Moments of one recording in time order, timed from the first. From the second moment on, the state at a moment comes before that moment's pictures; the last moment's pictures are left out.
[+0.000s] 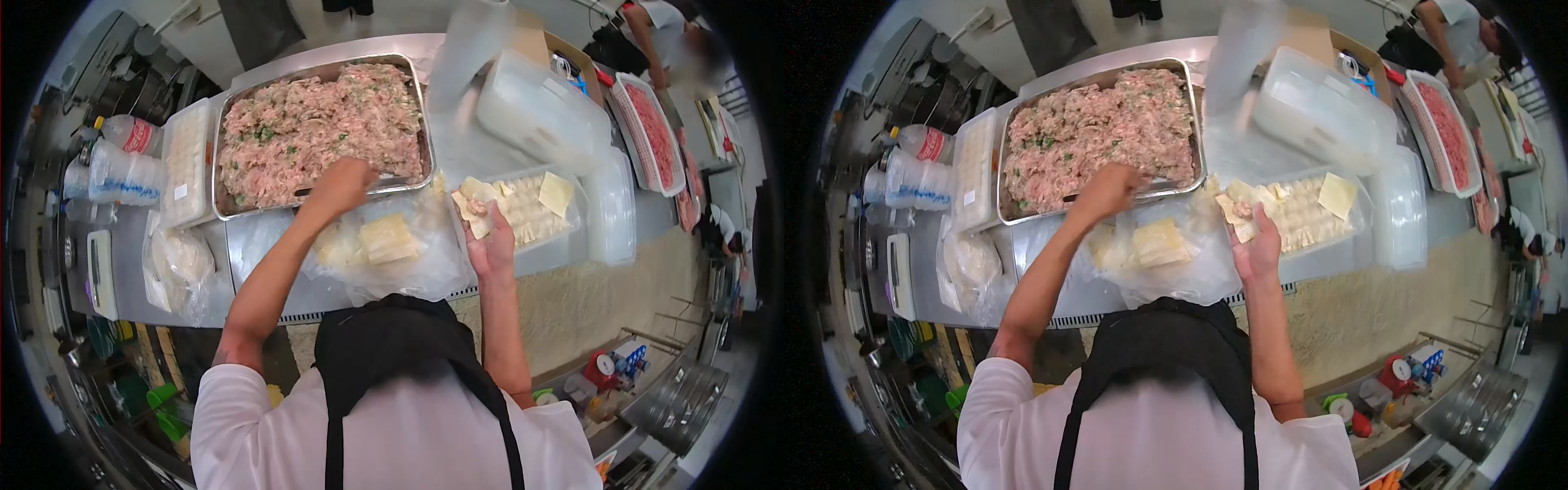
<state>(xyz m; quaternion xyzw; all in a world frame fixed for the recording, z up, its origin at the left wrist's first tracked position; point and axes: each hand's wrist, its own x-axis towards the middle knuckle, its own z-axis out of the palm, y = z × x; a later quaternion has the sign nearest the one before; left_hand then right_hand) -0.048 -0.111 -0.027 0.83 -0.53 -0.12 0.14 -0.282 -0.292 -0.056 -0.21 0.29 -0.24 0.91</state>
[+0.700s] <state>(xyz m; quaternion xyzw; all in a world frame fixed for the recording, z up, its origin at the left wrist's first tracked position) -0.148 -0.084 0.010 0.80 -0.47 -0.03 0.36 -0.232 -0.260 -0.035 -0.16 0.28 -0.27 0.91</state>
